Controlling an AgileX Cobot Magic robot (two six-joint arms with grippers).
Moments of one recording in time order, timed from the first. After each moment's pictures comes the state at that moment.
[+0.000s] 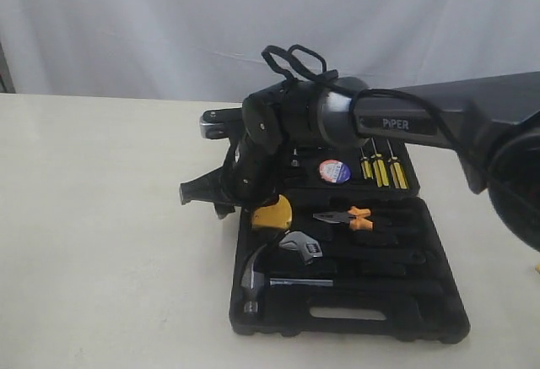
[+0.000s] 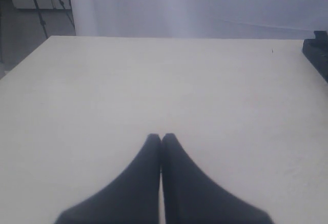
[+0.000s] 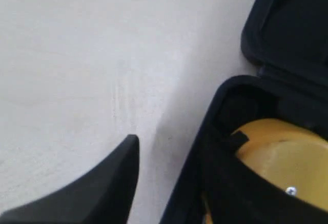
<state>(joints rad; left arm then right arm) 0.06 0.00 0.00 0.00 0.35 0.01 0.27 2.23 -1.65 -0.02 0.68 0.32</state>
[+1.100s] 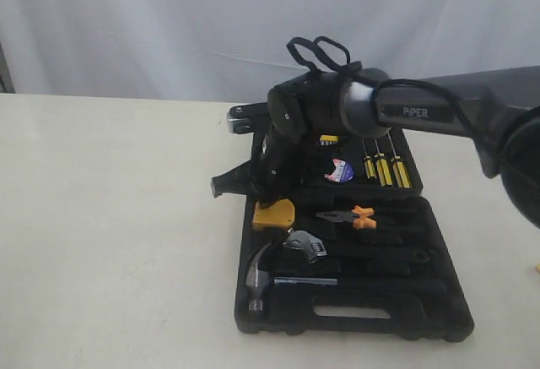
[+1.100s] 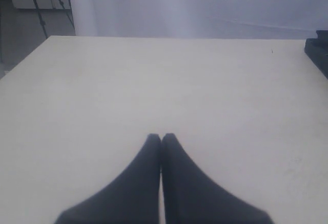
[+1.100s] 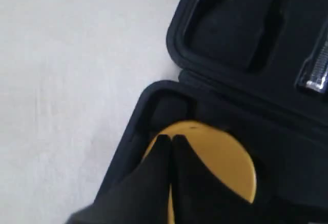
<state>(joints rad) 0.06 0.00 0.00 0.00 0.35 0.01 0.21 2.23 -1.65 -0.06 0.71 0.28</state>
